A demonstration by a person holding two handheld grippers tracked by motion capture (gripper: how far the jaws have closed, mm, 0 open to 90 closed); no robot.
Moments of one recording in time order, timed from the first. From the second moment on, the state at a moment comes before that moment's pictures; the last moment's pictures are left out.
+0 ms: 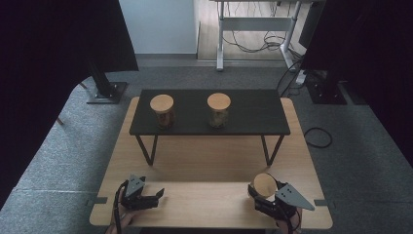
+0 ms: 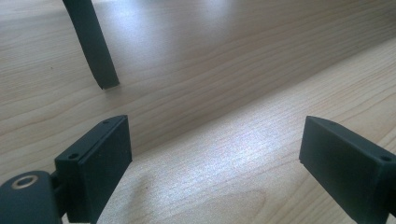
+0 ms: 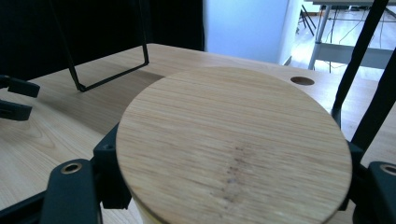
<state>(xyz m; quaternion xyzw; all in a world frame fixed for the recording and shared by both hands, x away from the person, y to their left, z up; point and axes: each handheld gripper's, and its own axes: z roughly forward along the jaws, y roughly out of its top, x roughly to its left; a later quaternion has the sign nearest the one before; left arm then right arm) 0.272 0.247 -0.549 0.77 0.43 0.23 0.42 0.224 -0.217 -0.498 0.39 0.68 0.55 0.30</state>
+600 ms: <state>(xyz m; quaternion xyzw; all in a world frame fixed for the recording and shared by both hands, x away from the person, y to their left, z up) 0.272 0.247 -0.549 0.77 0.43 0.23 0.41 0.219 -0.217 -0.480 0.38 0.67 0.55 0.31</state>
